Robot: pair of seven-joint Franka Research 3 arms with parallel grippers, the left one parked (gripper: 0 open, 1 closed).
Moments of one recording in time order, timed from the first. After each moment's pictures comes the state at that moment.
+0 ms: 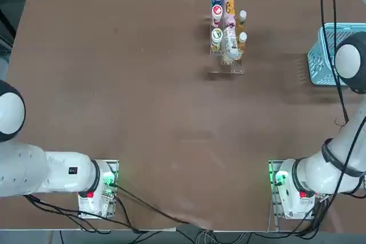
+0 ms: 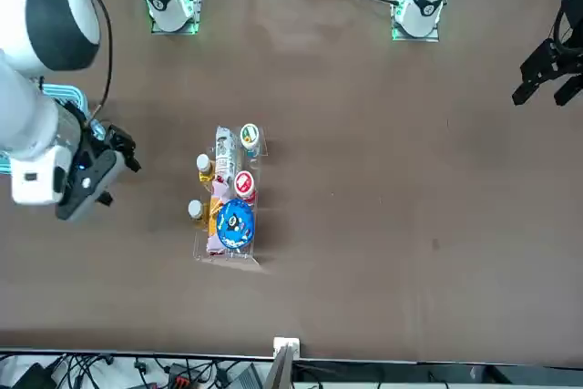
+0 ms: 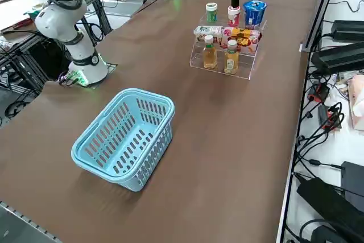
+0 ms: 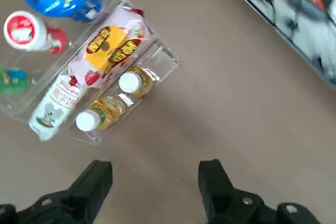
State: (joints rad) arm 0.12 0.43 0.07 -1.12 0.01 1.57 -0.49
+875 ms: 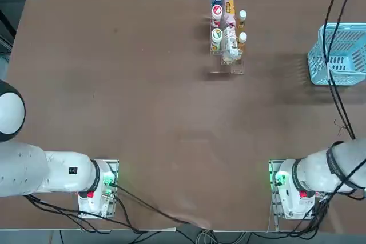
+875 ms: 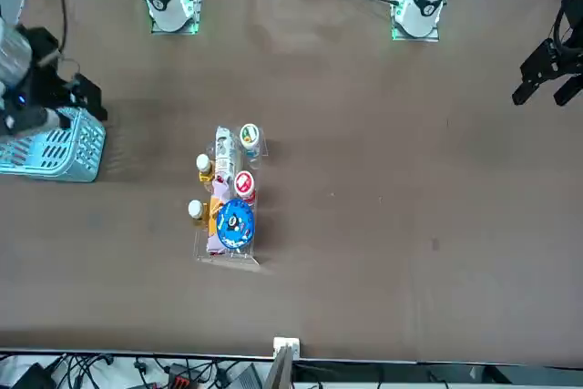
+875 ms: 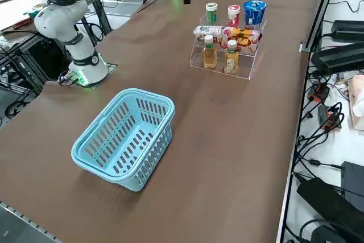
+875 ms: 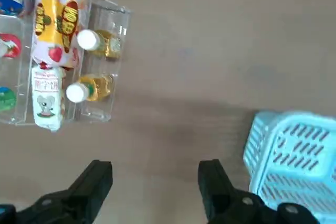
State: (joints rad) arm 0.05 0.04 0.02 -1.54 0.01 1.56 -0.08
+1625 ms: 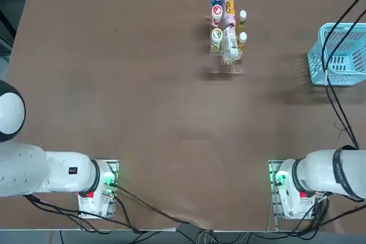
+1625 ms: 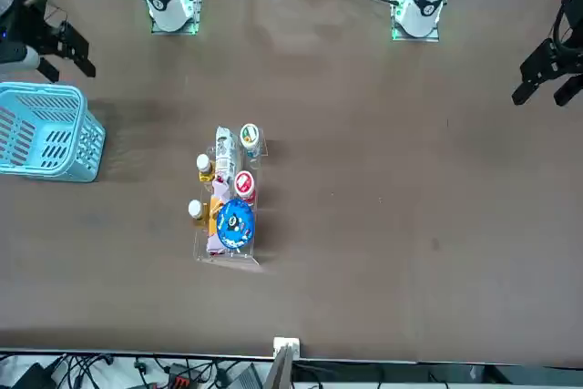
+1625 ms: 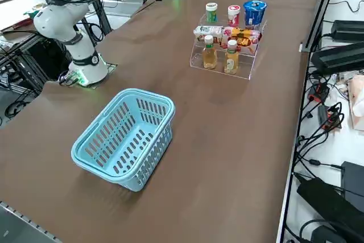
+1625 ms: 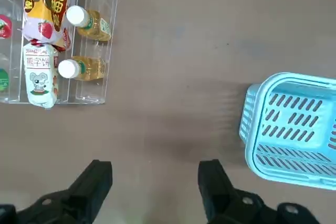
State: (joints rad) arm 0.01 -0.19 0.01 -1.78 0.01 1.60 -0.07
